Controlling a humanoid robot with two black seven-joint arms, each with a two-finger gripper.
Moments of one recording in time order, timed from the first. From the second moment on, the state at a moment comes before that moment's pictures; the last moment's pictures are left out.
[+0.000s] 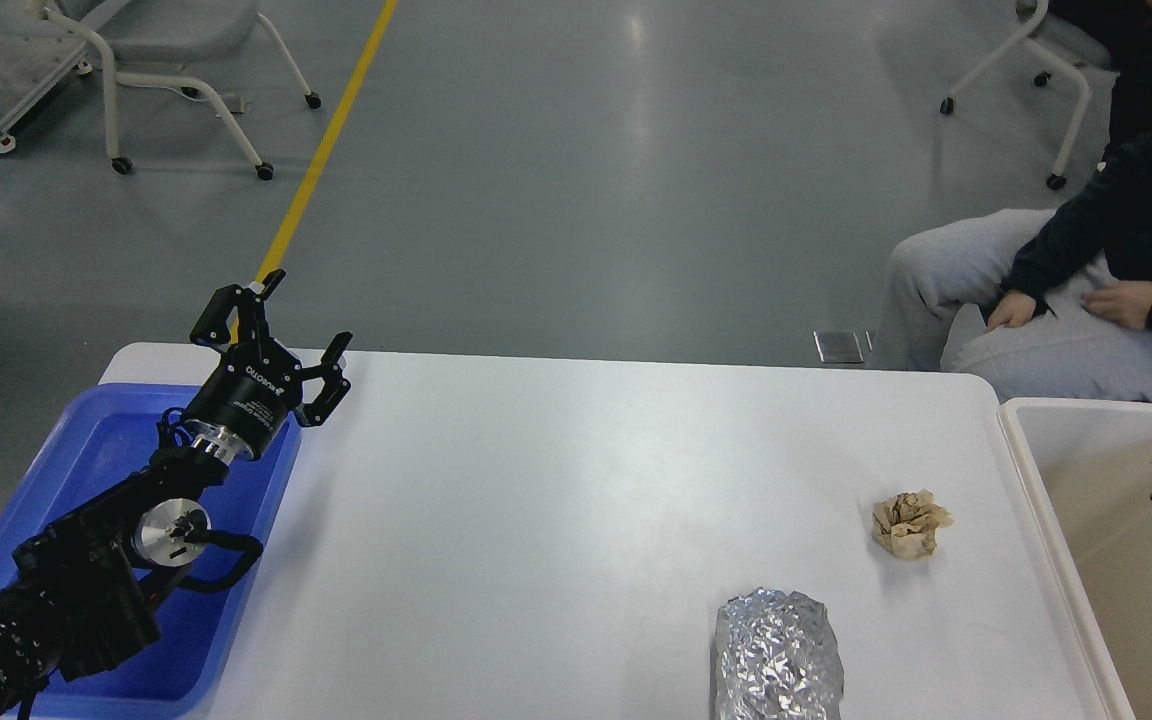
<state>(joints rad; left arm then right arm) -0.66 0.33 -0.60 -0.46 0.07 -0.61 -0.60 0.71 -0.66 0.50 0.35 0.29 0.11 -0.04</state>
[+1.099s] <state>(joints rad) -0.66 0.33 -0.60 -0.46 0.07 -0.61 -0.60 0.81 -0.37 0.82 0.77 0.29 0.30 -0.04</state>
